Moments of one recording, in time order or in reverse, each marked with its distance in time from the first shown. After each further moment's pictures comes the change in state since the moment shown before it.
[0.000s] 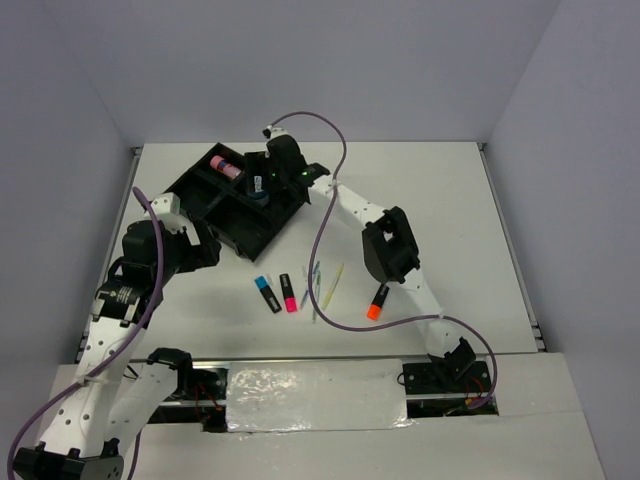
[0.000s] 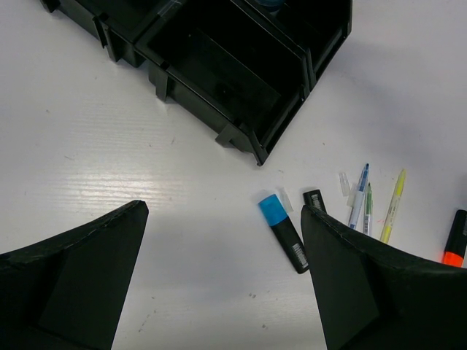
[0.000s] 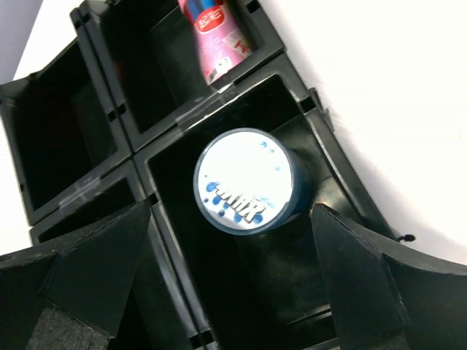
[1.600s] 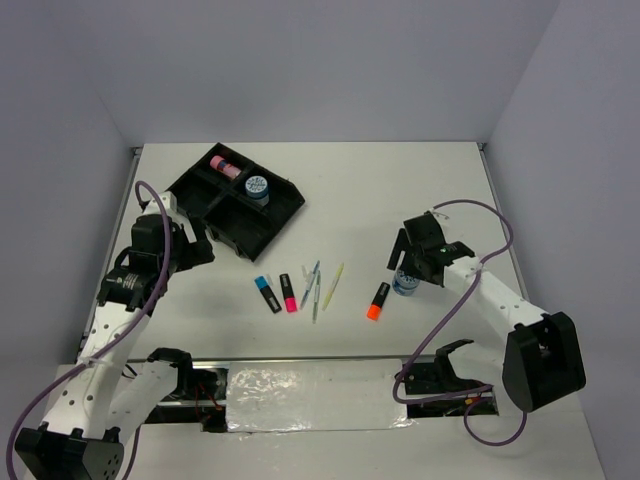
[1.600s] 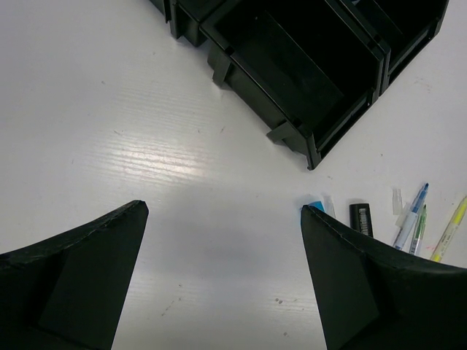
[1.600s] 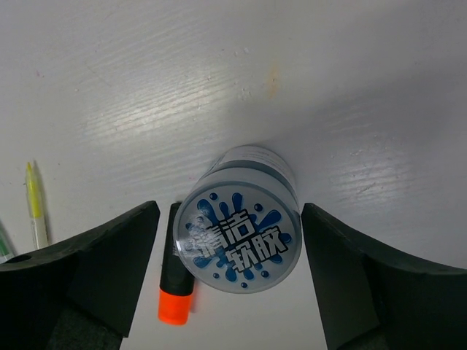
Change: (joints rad) left arm 0.006 0.087 0.018 -0.048 -0.157 -0.029; right arm -0.366 -1.342 -1.605 -0.240 0.275 0.202
